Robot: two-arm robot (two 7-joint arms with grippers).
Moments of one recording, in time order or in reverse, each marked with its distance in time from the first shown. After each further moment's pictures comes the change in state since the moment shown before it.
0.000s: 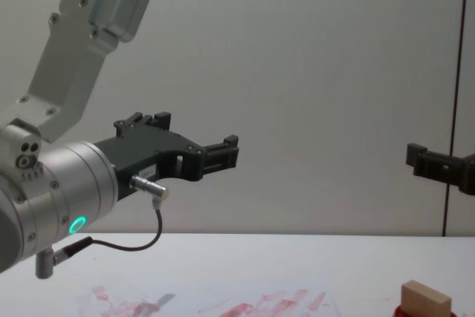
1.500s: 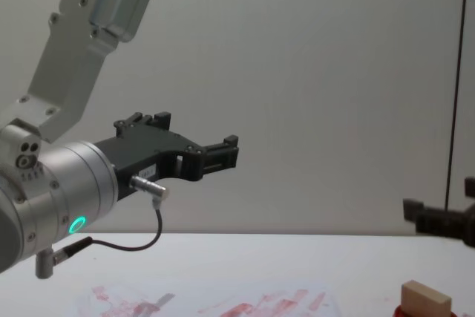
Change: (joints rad) left arm 0.000 0.000 0.000 0.000 0.000 0.000 0.000; right arm 0.015 0.043 0.014 0.063 -0.043 0.053 0.148
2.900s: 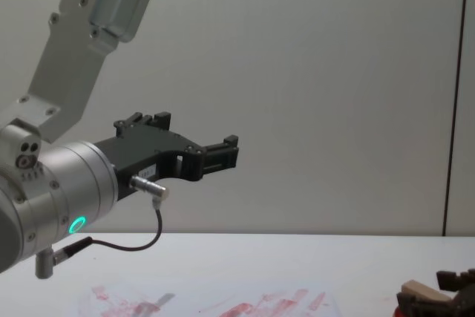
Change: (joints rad) left arm 0.000 0.000 0.000 0.000 0.000 0.000 0.000; right arm 0.092 -0.019 -0.022 0.212 -0.046 0.099 0.173
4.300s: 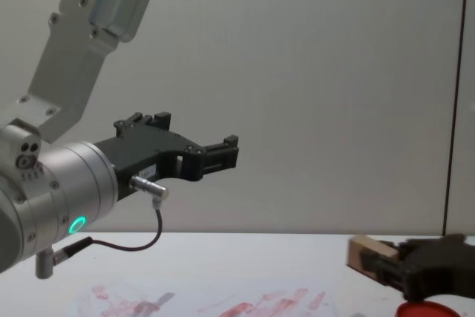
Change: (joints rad) left arm 0.000 0.000 0.000 0.000 0.000 0.000 0.000; right arm 0.058 -0.043 -0.037 -0.003 -0.027 -0.040 0.069
